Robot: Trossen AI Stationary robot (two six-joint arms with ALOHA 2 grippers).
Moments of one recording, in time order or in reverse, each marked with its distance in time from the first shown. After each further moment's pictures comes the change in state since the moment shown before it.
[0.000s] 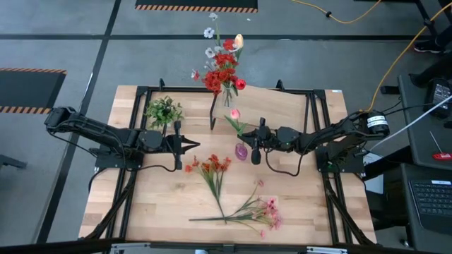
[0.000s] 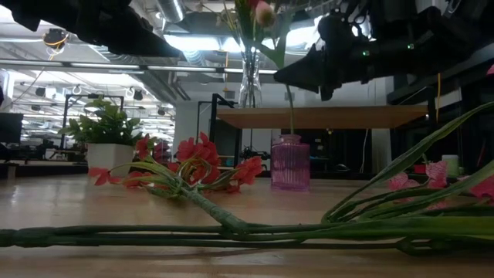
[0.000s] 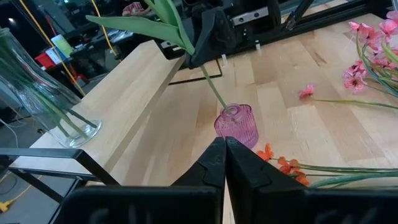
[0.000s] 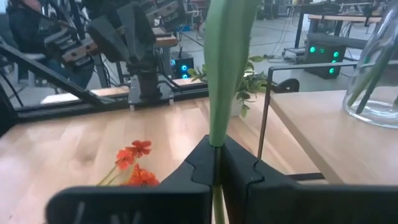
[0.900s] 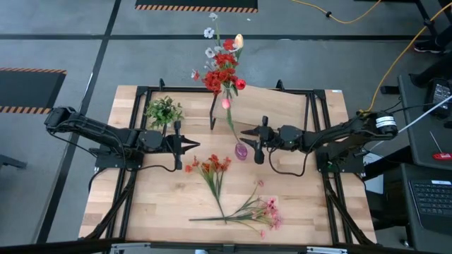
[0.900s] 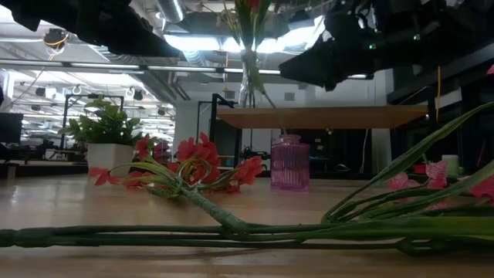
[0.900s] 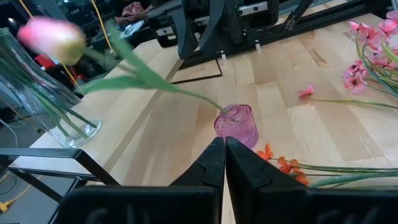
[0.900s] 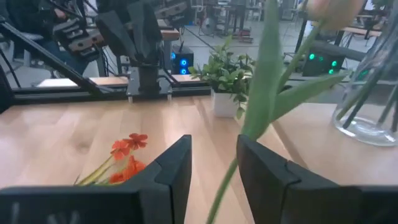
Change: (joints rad) left arm 0.000 0.000 0.000 0.000 0.001 0.000; right arm 0.001 -0.094 0.000 -0.119 -0.010 -0.088
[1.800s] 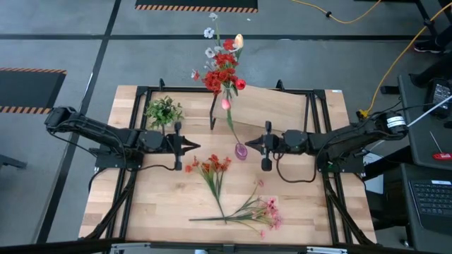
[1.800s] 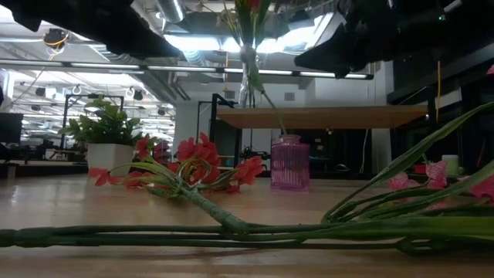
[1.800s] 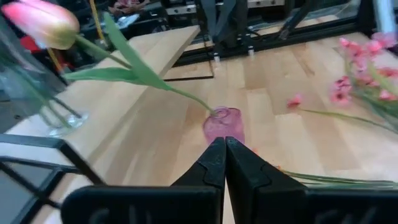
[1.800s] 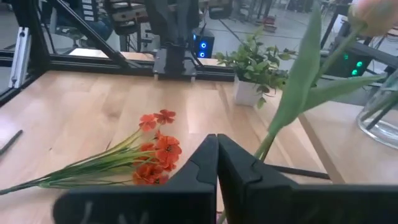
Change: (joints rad) left arm -0.001 0.002 0.000 0.000 0.033 -0.103; right arm 0.094 -0.151 0.000 -0.236 0.000 -0.067
